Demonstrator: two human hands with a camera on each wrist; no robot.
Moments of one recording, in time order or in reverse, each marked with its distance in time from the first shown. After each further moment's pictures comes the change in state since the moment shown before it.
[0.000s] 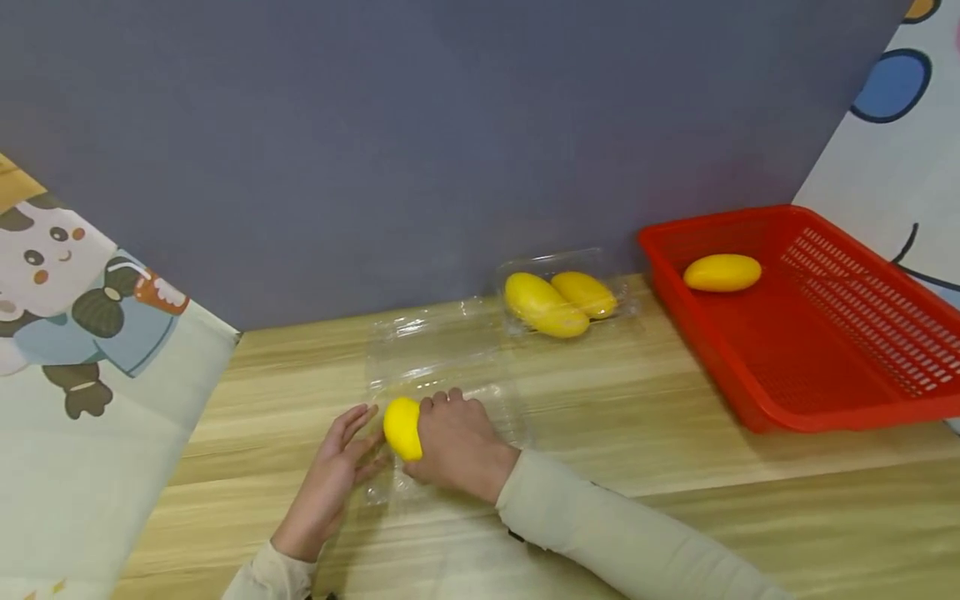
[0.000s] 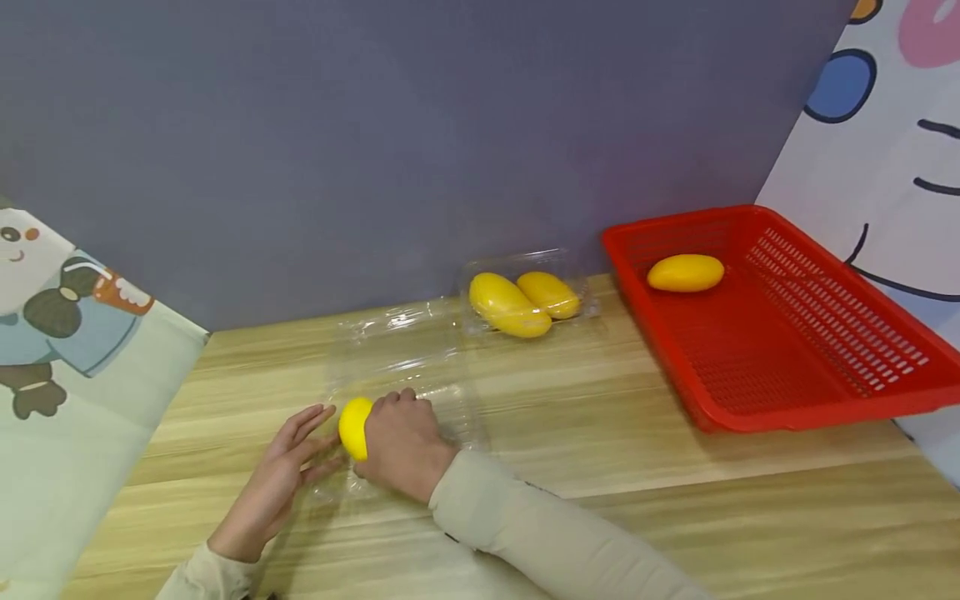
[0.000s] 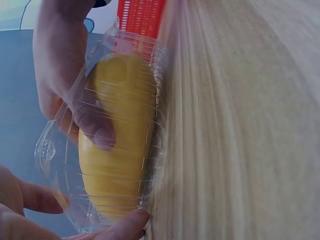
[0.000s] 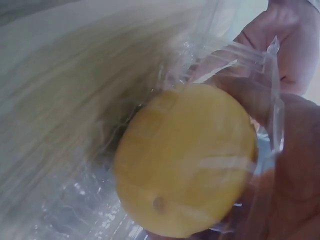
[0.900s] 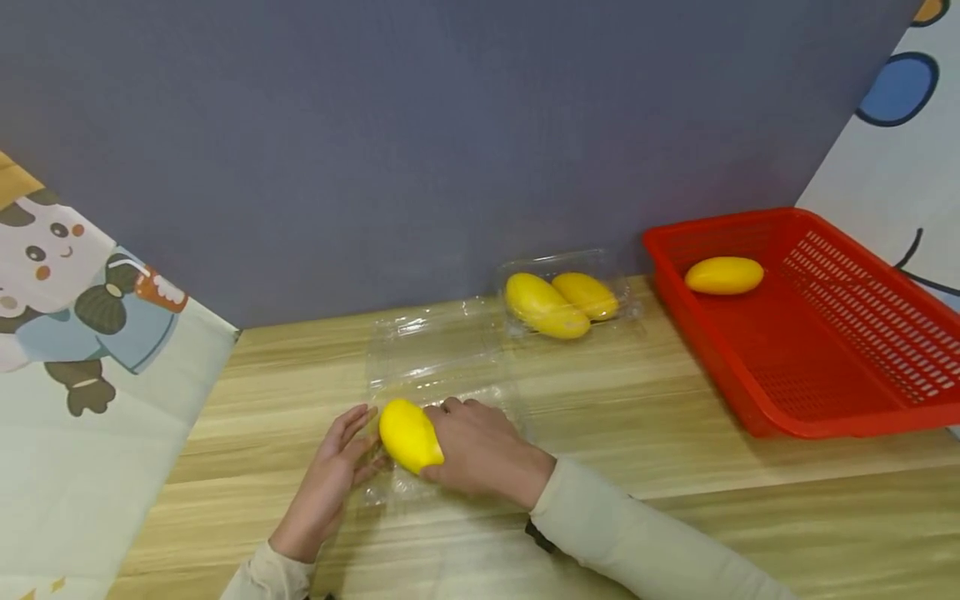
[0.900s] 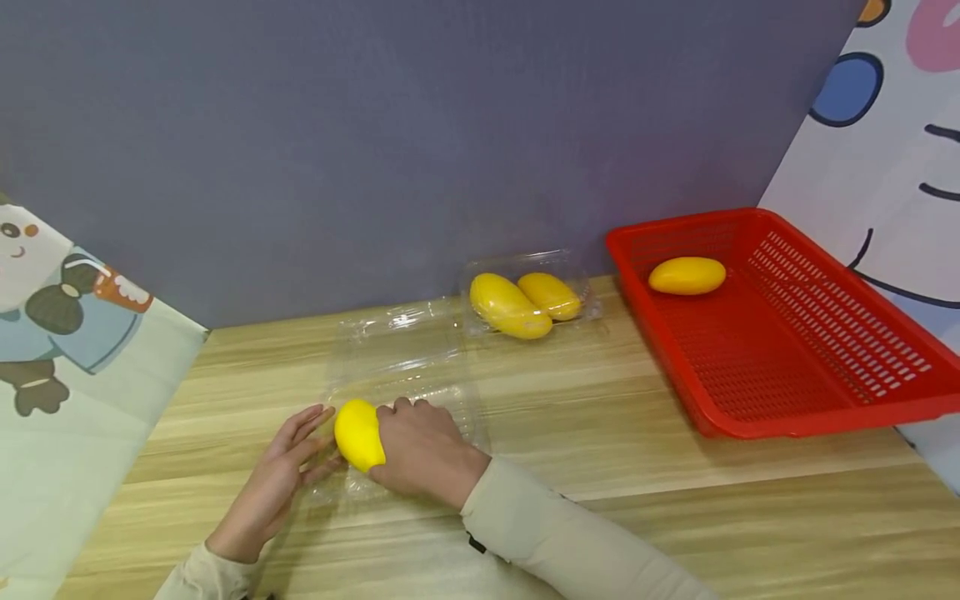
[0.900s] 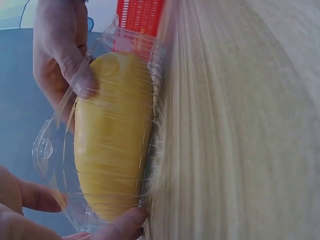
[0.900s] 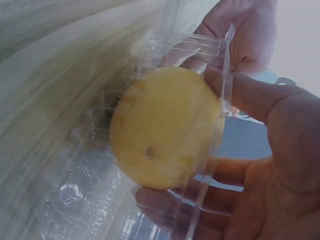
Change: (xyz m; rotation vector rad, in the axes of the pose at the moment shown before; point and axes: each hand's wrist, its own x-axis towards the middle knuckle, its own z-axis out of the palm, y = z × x) left_hand -0.001 0.002 0.000 0.013 -0.008 -0.022; right_hand -0.021 0.024 -0.015 0.216 -0.025 -0.107
